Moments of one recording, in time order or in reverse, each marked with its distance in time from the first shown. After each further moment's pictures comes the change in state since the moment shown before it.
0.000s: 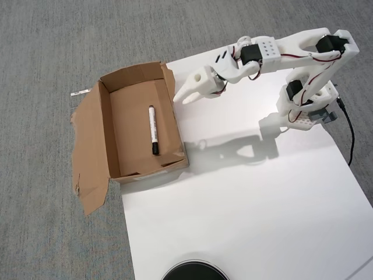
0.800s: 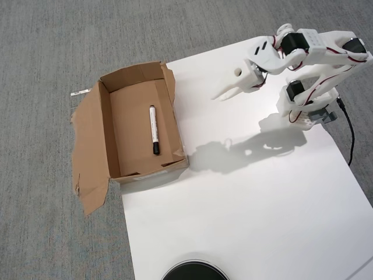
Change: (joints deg) arm -3.0 29.8 14.2 21.5 0.1
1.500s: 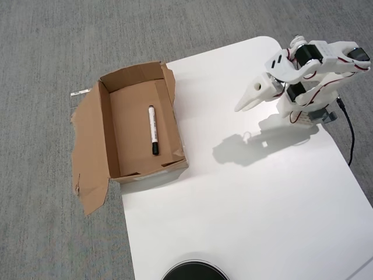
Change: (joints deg) arm -4.2 23.4 21.8 11.0 0.3
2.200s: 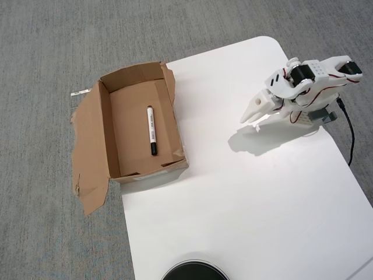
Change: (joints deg) arm 0.2 21.4 26.9 0.0 7.1
